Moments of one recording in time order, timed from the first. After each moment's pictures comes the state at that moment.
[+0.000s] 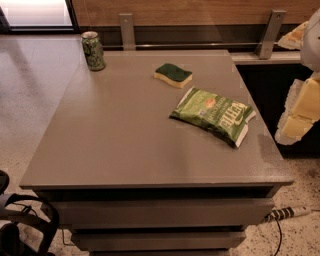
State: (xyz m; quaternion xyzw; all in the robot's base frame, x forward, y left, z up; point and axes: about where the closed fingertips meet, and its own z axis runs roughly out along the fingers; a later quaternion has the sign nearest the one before) arm 0.437 -0.209 1.001 -0.60 0.77 -0.06 0.20
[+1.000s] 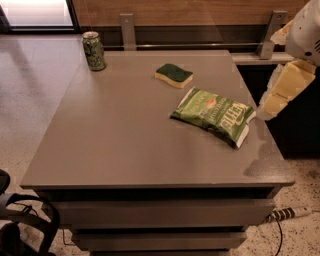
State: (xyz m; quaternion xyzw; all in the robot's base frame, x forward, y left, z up) arm 0.497 -0.217 0.987 -0.56 0.79 -0.03 0.23
